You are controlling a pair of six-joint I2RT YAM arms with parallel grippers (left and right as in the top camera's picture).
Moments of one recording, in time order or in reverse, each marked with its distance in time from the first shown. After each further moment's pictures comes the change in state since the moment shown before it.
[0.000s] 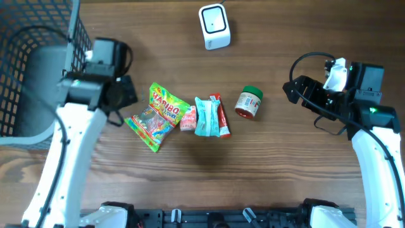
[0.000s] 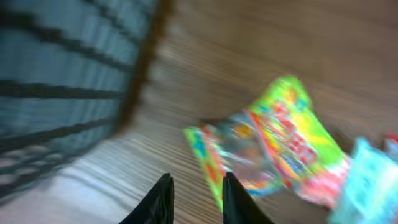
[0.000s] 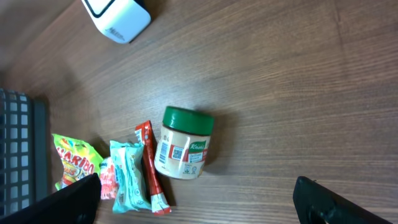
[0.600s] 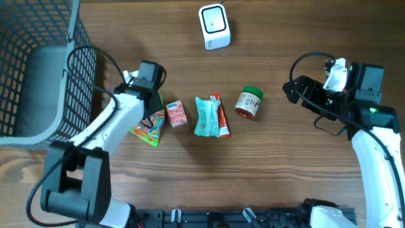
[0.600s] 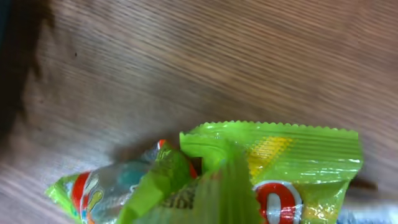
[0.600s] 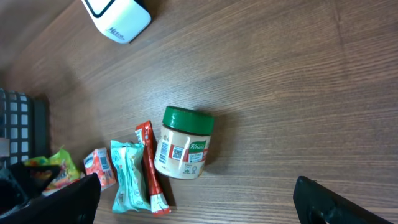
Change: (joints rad) left arm -0.109 0.281 -0.372 0.551 -0.029 -0.140; right arm 0.000 0.000 0.000 0.000 0.000 0.000
